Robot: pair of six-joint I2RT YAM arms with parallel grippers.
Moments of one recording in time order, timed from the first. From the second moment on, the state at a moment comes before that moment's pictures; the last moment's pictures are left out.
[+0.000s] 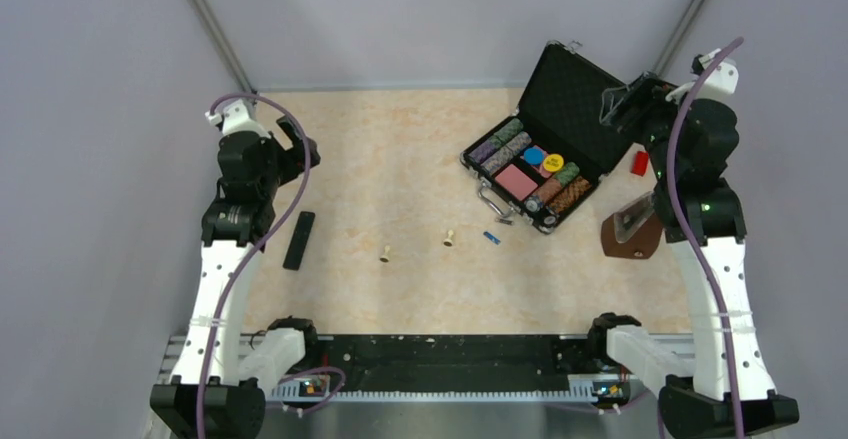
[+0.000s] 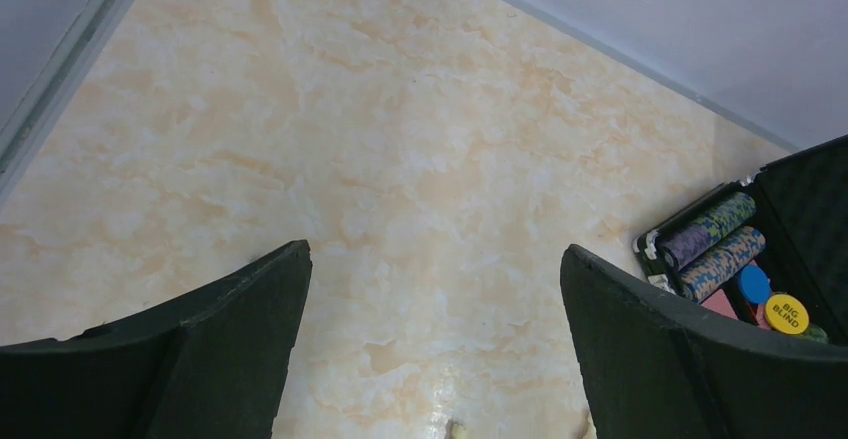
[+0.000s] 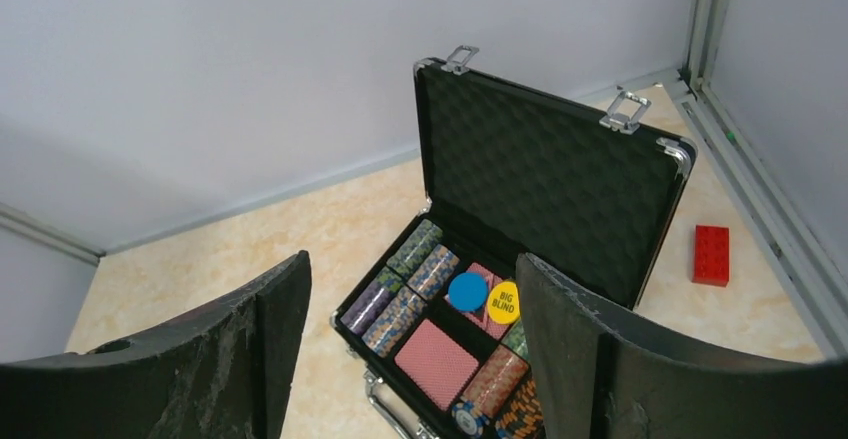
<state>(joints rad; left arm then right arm) -0.01 0.95 1.07 -0.46 -0.11 -0.45 0.06 0.99 1.35 -0.45 0.10 0.37</state>
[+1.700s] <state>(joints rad) 0.08 1.68 1.00 -0.62 -0.09 -0.50 0.06 0.91 1.07 -0.50 0.05 0.56</state>
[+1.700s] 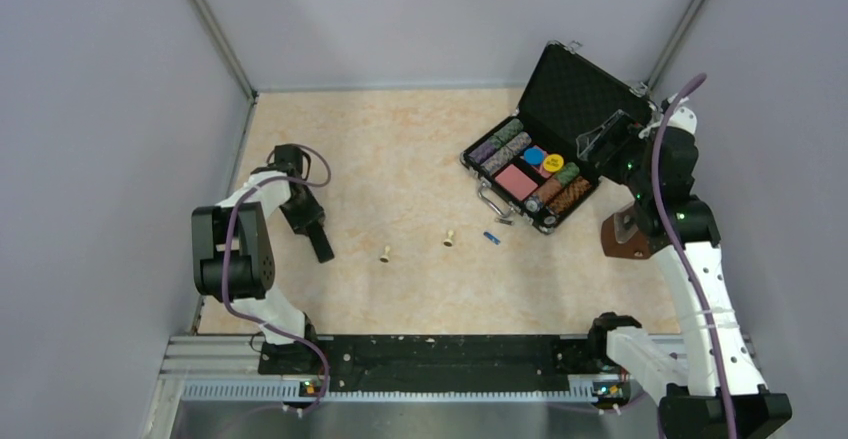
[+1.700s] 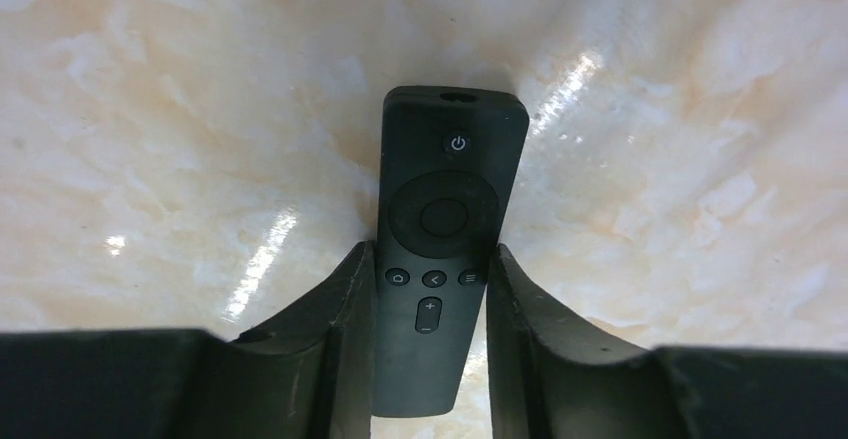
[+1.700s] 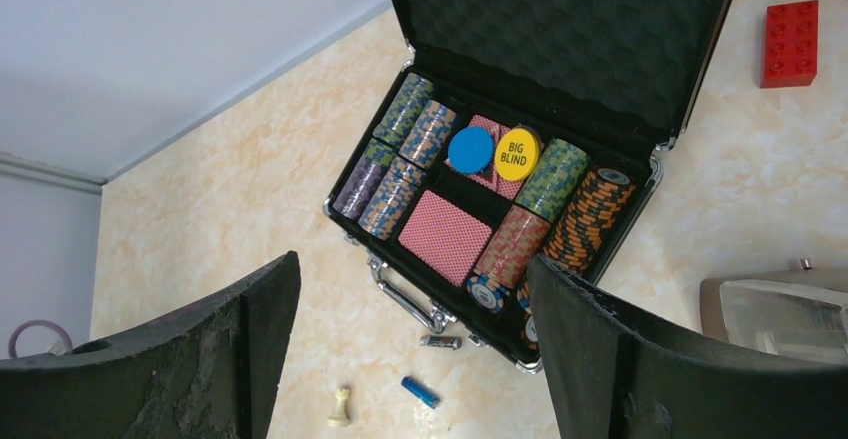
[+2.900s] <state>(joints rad) -0.07 1.53 1.00 -0.56 0.23 -0.60 0.20 0.97 0.97 -0.41 -0.24 0.59</state>
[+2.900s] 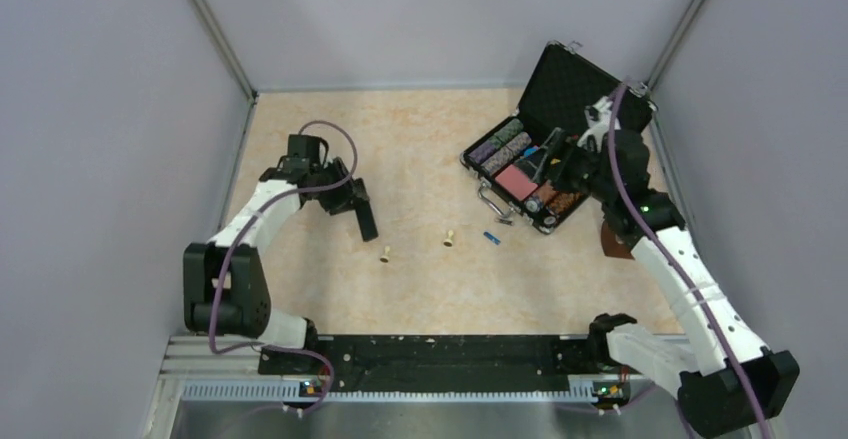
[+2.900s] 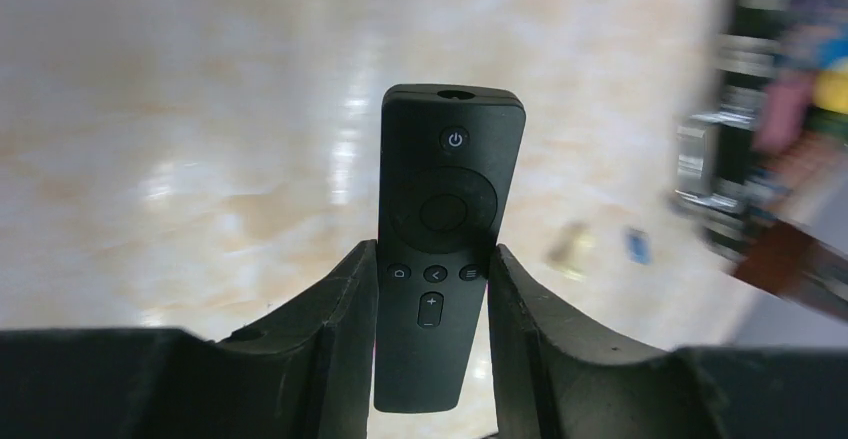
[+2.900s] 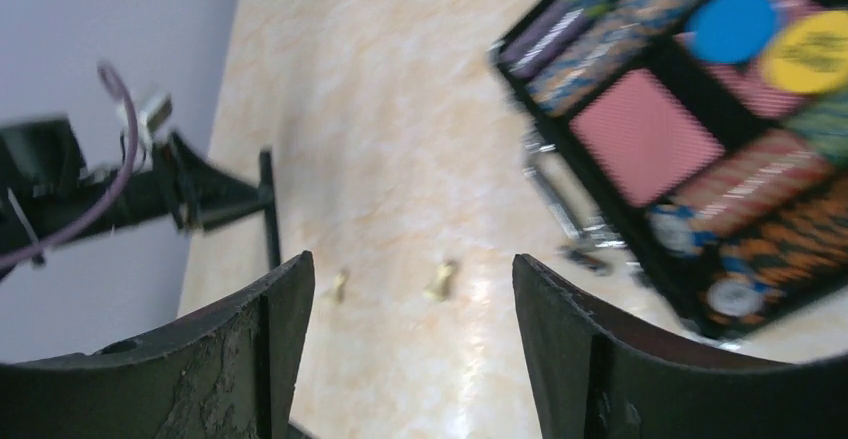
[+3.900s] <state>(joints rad) -0.25 1.14 1.05 0.44 0.94 -1.12 0.81 1.29 1.17 0.15 -0.49 0.71</state>
